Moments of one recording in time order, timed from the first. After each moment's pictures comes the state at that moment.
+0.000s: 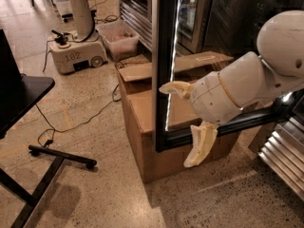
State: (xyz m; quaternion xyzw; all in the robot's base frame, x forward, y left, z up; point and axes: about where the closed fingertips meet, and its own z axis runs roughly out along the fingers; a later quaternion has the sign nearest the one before) arm 0.422 -0.049 0.863 -0.76 0.54 0.20 0.32
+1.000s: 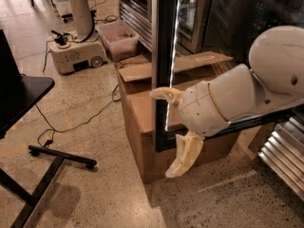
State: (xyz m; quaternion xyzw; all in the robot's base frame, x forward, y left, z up) arm 0.403 -0.015 0.865 -0.73 0.55 0.22 0.34
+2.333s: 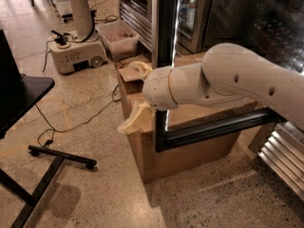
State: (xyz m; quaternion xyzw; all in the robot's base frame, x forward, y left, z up) arm 0.516 0.065 0.866 -0.62 0.58 0.21 0.48
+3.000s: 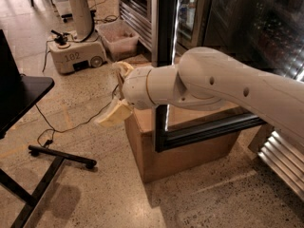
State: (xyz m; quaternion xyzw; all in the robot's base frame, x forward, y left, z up) arm 0.523 0.113 0.871 -0.59 0.59 0.22 0.50
